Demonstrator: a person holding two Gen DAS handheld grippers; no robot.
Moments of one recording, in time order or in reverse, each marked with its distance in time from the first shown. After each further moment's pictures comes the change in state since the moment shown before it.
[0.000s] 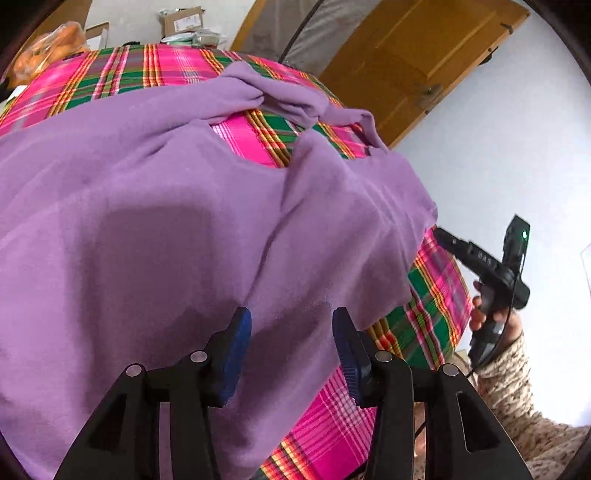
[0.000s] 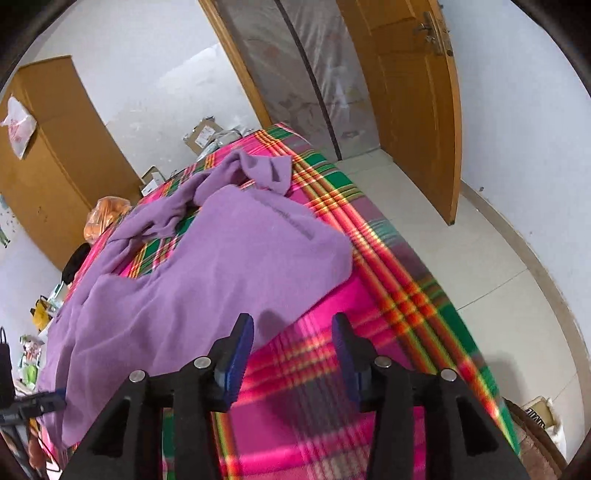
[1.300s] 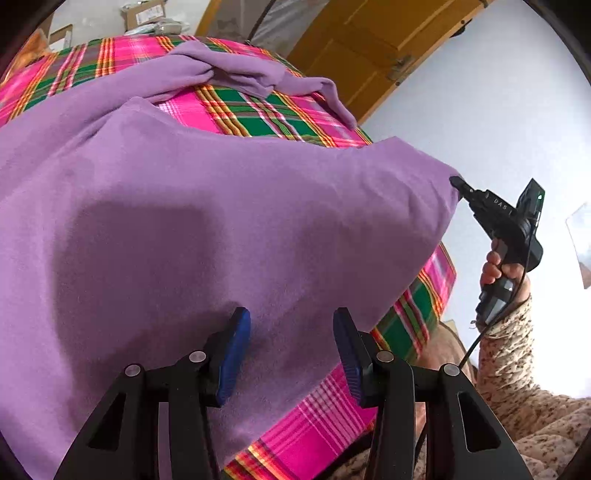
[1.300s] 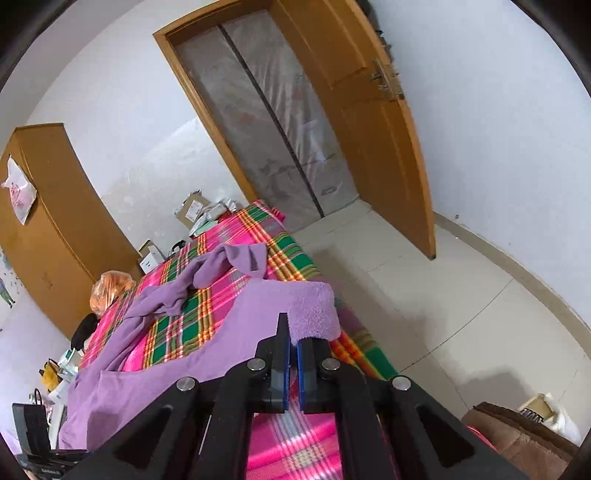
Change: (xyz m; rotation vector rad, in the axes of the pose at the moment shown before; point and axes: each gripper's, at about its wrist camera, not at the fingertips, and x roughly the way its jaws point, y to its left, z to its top) left arm 0.011 -0.021 -0.017 0.074 0.082 -0.100; right arm -0.085 -0.033 0.001 0.134 -0.255 -0.025
